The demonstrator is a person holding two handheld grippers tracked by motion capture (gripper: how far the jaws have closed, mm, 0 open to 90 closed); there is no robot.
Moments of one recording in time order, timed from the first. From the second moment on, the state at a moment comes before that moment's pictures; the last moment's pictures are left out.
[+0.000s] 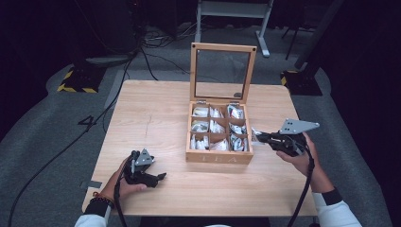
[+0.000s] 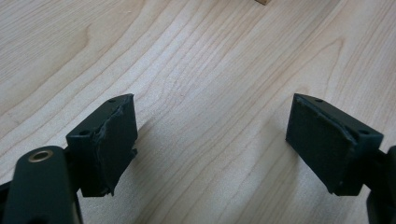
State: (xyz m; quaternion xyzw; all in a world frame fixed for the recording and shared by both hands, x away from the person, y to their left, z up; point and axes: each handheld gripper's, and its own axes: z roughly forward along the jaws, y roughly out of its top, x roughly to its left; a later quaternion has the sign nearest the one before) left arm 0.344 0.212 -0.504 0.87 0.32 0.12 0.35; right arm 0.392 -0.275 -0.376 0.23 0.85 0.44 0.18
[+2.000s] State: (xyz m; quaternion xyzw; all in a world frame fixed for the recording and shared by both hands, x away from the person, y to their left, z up) left arm 0.353 0.208 -0.502 0.87 0.33 0.12 0.34; right arm 0.416 -0.295 -0.462 0.31 0.88 0.34 0.13
